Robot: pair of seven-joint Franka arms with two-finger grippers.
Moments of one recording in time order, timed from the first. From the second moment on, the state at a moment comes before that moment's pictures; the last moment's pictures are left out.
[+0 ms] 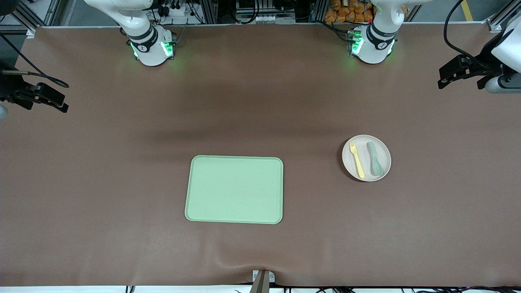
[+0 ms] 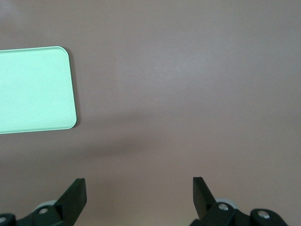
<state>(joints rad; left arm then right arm) 0.05 -0.04 -0.15 -1.50 -0.01 1.40 -0.08 -0.06 -0.02 0.05 -1.57 0.00 1.54 0.09</state>
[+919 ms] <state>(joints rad) 0.05 0.13 -0.15 -1.56 0.01 1.58 -0.08 -0.06 -0.01 0.05 -1.57 0.00 1.54 0.09</state>
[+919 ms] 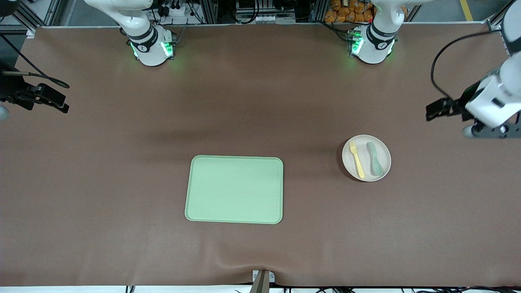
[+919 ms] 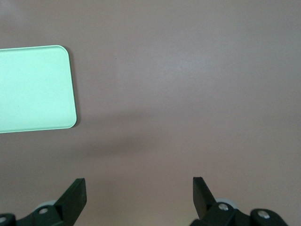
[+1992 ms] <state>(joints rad) 0.19 0.36 -0.15 -2.14 -0.05 2.43 -0.05 -0.06 0.01 0.05 -1.55 0.01 1.54 0.09</state>
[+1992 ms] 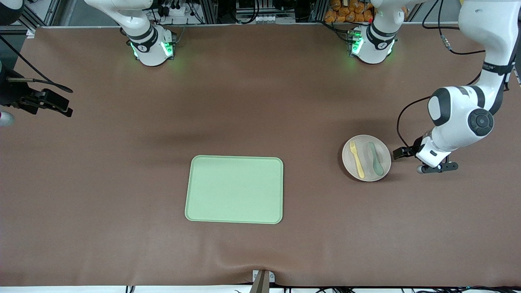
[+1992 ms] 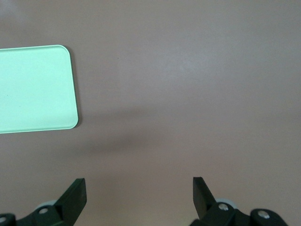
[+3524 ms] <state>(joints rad) 0.19 0.45 -0.18 -2.15 -0.19 2.47 -0.04 -0.07 0.01 0.05 -1.54 0.02 1.51 0.09</state>
